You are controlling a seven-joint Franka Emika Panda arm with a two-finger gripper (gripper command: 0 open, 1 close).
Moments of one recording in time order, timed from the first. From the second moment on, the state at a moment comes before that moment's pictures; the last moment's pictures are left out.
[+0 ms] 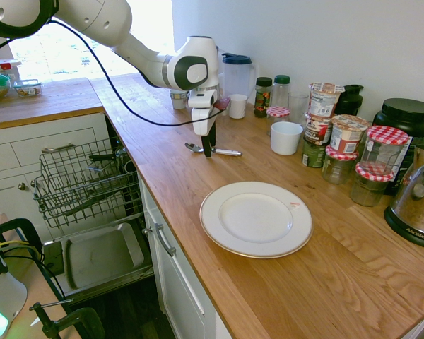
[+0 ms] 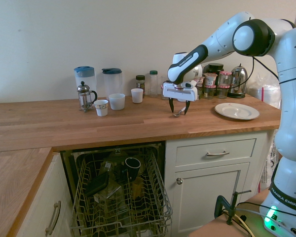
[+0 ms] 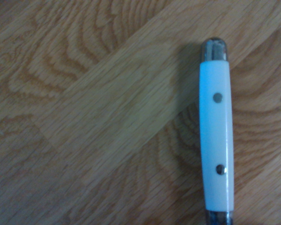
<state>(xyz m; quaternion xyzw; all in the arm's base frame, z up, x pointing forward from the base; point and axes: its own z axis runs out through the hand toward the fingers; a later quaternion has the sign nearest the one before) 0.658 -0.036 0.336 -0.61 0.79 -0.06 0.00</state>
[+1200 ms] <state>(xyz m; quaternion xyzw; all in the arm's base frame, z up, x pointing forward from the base) 0.646 -0.042 0.340 -0.62 0.78 -0.05 0.02</state>
